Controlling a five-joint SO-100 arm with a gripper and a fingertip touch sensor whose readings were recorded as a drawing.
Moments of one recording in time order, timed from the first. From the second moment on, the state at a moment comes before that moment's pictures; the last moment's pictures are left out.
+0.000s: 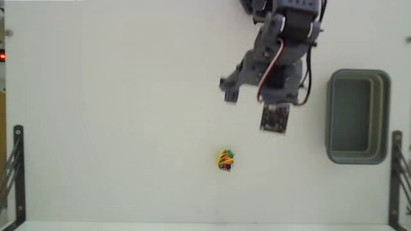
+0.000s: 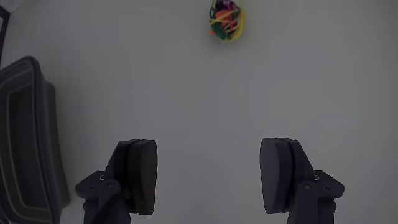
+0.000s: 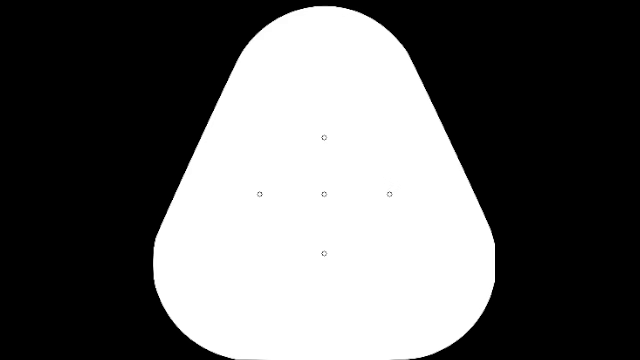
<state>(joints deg) 7.6 136.9 114.3 79.5 -0.2</state>
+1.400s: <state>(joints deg) 7.8 100.9 99.8 60.3 -0.3</state>
